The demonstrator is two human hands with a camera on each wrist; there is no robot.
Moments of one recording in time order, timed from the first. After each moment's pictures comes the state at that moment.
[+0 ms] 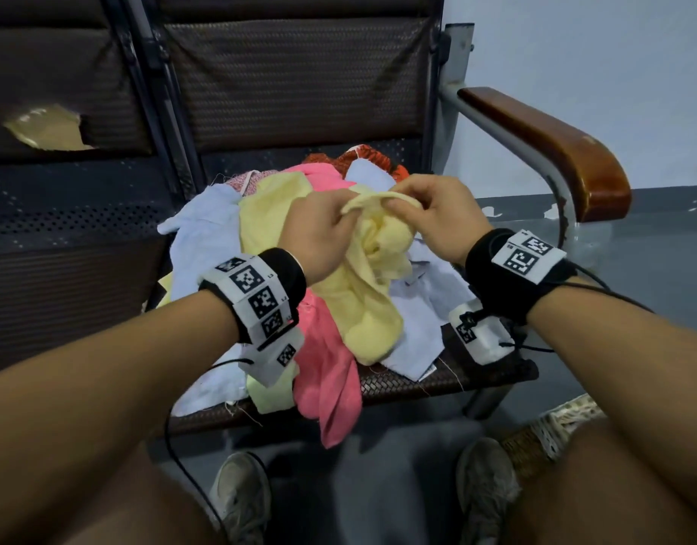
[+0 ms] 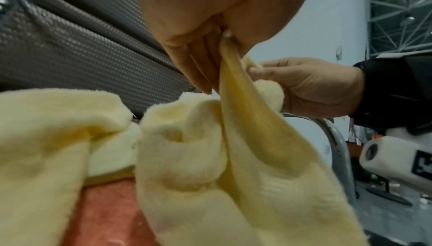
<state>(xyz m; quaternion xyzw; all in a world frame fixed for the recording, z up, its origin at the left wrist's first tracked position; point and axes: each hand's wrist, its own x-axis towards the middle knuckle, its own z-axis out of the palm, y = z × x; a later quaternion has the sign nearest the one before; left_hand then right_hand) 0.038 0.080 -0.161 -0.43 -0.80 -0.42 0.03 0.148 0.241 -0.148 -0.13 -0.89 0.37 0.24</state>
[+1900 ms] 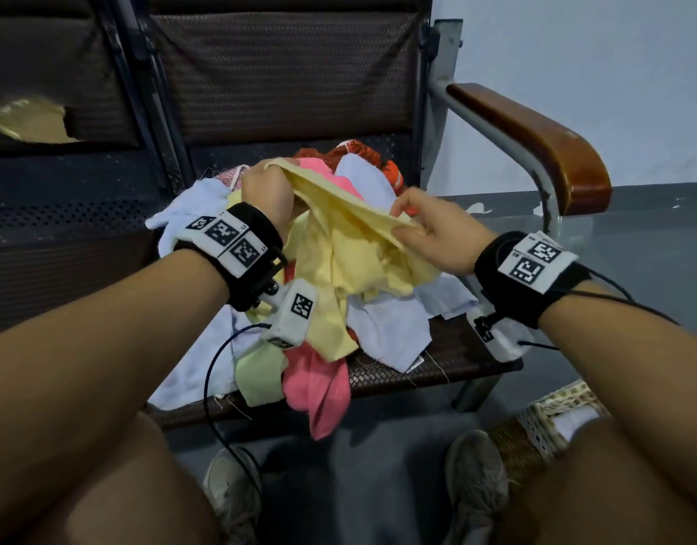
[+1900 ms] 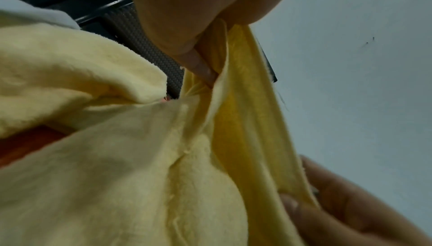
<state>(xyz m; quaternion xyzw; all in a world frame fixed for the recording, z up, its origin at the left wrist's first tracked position) -0.001 0.090 -0.143 -0.06 -0.70 -0.69 -0.16 0.179 0.250 -0.151 -0.13 -0.96 0.25 0.10</state>
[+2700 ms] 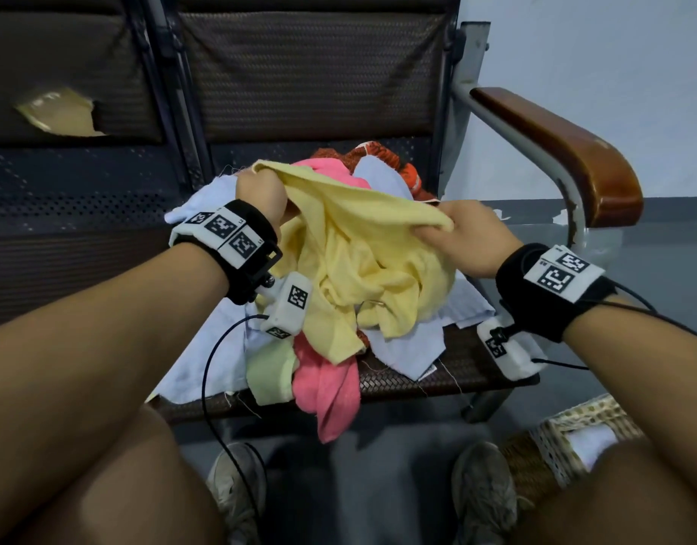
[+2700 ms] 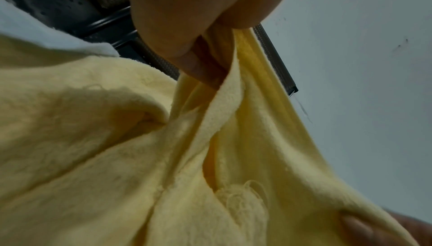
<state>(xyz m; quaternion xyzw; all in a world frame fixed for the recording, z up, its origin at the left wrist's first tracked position) -0.019 0.073 -0.143 -0.01 -0.71 -0.69 -0.14 0.174 0.254 -0.152 -0.20 -0.94 0.25 0.11</state>
